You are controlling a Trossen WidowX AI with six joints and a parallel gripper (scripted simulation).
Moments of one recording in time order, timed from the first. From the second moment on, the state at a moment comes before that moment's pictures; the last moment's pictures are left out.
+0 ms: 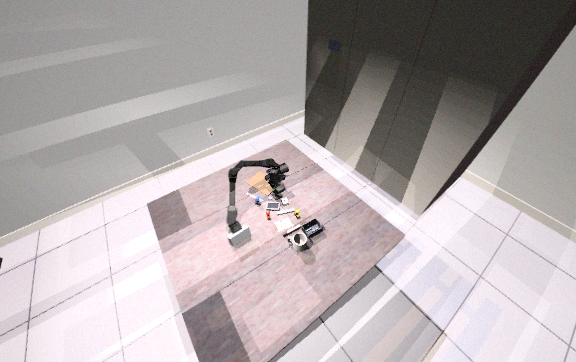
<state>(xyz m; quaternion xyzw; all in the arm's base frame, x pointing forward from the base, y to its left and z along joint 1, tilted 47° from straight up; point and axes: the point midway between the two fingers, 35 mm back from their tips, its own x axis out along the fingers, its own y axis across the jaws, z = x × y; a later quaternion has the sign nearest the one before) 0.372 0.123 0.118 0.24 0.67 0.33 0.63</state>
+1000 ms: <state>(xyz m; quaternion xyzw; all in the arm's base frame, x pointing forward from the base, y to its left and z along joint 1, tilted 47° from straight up) 0.374 0.112 0.128 0.24 0.67 0.32 0.63</state>
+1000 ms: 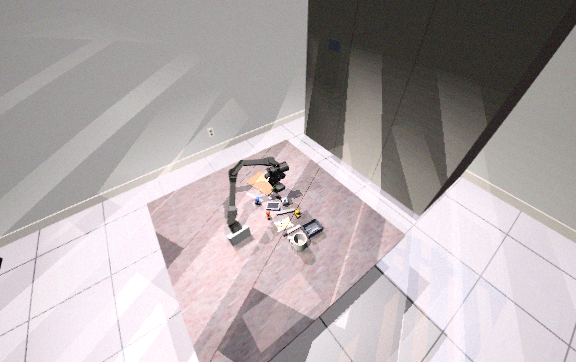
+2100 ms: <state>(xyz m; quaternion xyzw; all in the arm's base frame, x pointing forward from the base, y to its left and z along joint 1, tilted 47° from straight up) 0.375 0.100 0.139 0.24 0.67 0.32 0.63</state>
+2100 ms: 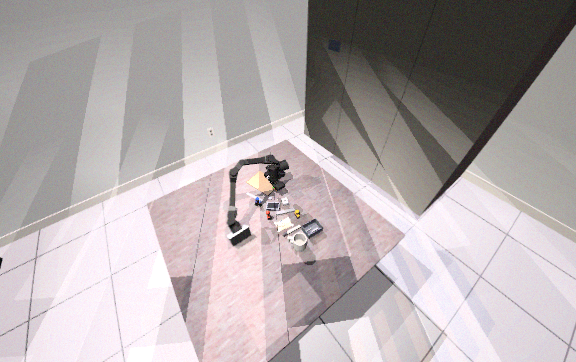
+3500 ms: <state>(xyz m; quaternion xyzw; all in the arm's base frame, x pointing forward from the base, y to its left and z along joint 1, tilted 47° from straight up) 0.371 0.081 0.148 0.24 0.67 0.32 0.63</state>
